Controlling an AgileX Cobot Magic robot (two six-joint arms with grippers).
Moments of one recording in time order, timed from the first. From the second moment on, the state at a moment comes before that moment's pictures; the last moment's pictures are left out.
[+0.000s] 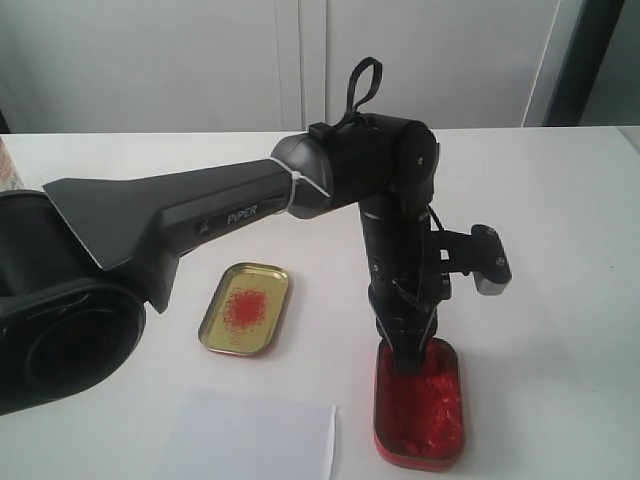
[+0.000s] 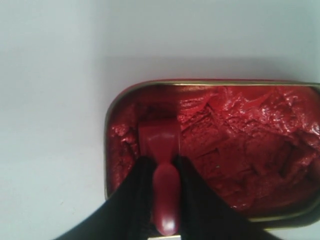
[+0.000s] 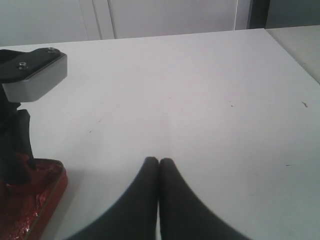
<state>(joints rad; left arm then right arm) -0.90 2.41 -2.17 -0.25 1.32 0.88 0.05 0.00 -0.01 0.02 0.36 0.11</state>
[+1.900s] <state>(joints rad) -0.90 2.31 -2.14 -0.25 1.31 0.88 0.05 0.00 -0.01 0.02 0.36 0.11</state>
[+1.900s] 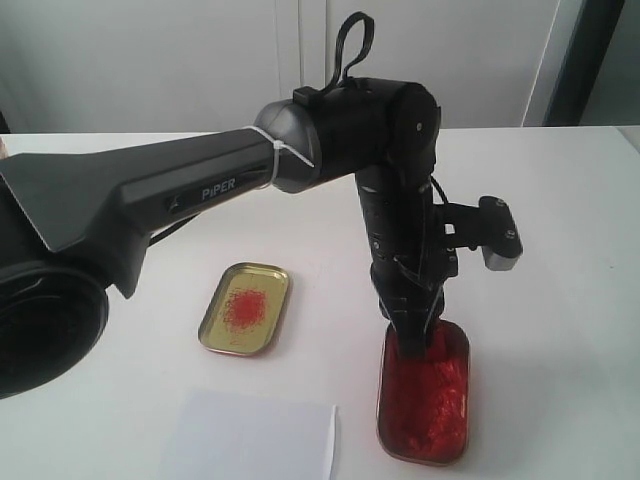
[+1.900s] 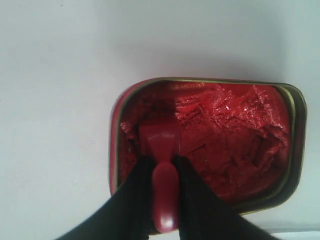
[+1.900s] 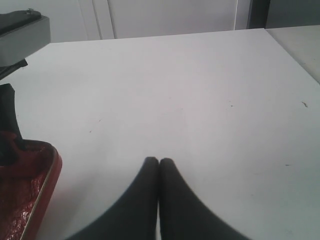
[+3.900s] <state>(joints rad) -0.77 2.35 -2.14 -0.55 1.32 0.88 0.05 0.00 -0.01 0.02 0.36 0.11</state>
